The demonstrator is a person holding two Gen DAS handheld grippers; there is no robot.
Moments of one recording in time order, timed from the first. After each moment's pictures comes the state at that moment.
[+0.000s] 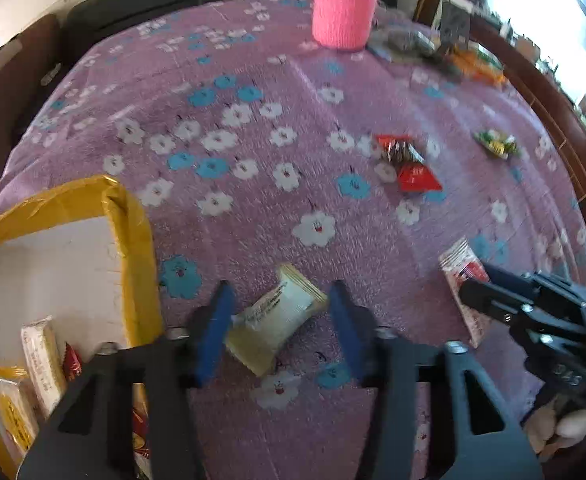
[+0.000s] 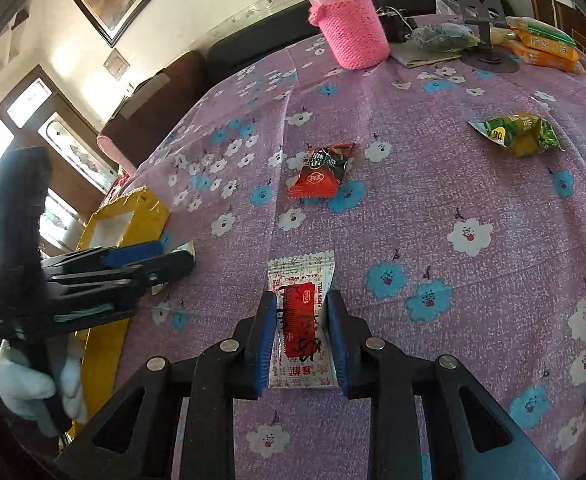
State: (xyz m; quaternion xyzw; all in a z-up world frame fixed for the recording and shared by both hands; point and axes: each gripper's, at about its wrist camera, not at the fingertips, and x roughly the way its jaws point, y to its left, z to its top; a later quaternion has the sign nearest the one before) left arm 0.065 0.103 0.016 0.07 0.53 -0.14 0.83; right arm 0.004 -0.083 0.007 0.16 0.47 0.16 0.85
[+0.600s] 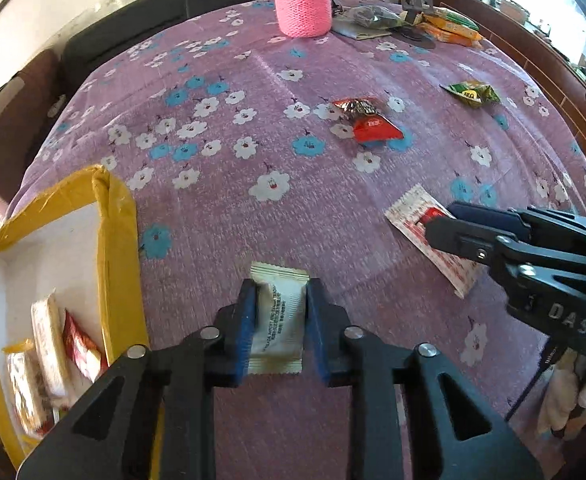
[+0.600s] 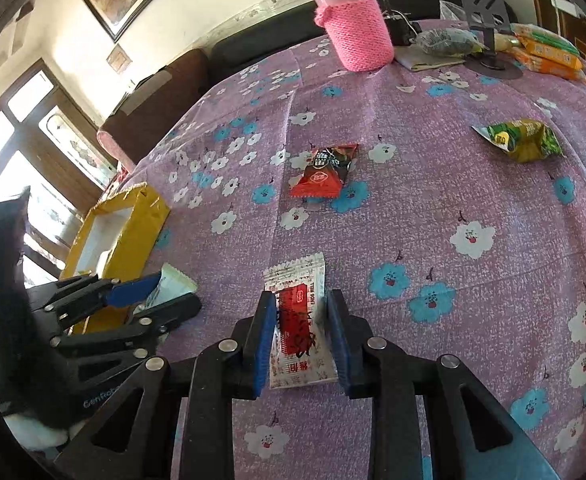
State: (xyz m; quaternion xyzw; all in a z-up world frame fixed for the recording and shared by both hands) left arm 0.018 0.075 0.017 0.14 0.50 -0.12 0.85; right arm 0.004 -0.079 0.005 0.14 0.47 0.16 0.86
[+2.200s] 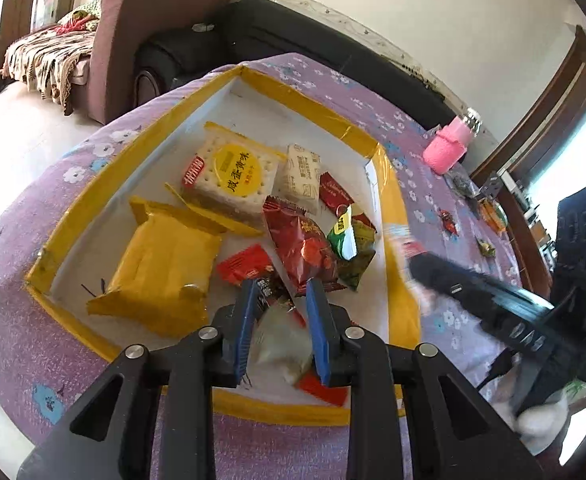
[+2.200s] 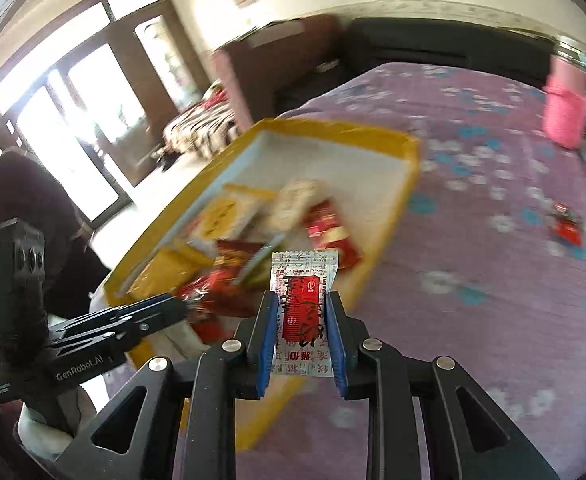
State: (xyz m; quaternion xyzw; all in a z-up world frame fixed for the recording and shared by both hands) left arm -0.135 0.320 0.033 -0.23 0.41 -0.02 0.88; right arm -0.074 0.135 0.063 0.00 0.45 0.32 0.83
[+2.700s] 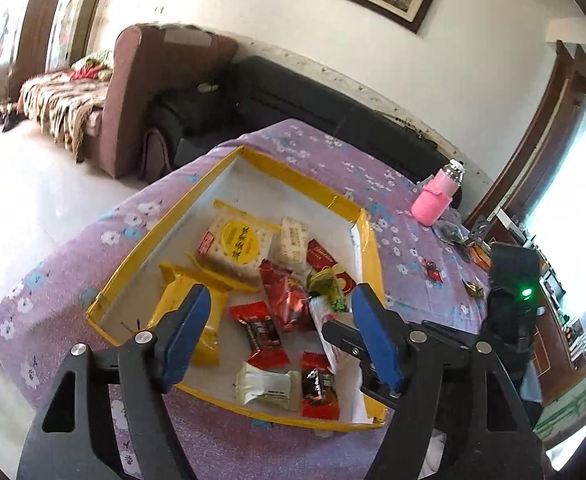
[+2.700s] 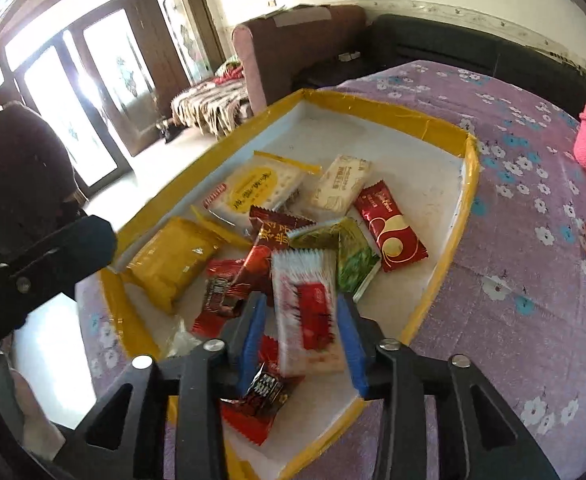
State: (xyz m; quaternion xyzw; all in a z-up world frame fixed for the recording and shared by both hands) left arm -0.163 0.319 0.078 -0.21 0.31 0.01 0.93; right arm -0.092 0.171 0.049 -0.05 0.44 0.33 0.83
